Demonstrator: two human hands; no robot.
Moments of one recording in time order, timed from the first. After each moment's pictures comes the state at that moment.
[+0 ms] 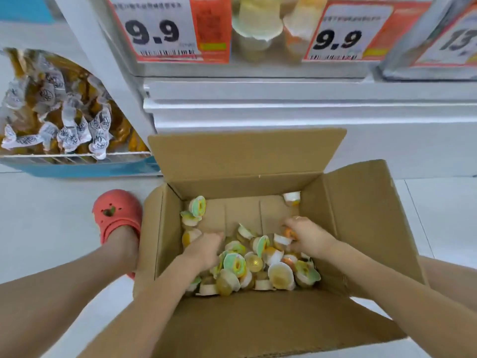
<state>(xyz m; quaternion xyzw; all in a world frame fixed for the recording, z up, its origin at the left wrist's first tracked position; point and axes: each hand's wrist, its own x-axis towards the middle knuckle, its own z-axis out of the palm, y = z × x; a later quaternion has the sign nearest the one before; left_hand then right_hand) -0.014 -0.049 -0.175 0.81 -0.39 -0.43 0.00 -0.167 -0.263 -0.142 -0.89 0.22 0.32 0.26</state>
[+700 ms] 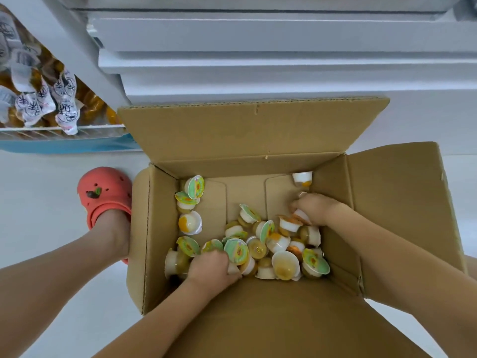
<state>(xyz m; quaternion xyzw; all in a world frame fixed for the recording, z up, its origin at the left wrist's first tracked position) -0.073 -0.035 -0.198 0.81 -0.38 -0.42 -0.10 -0.132 -0.306 -0.200 -0.84 0.15 0.50 0.14</state>
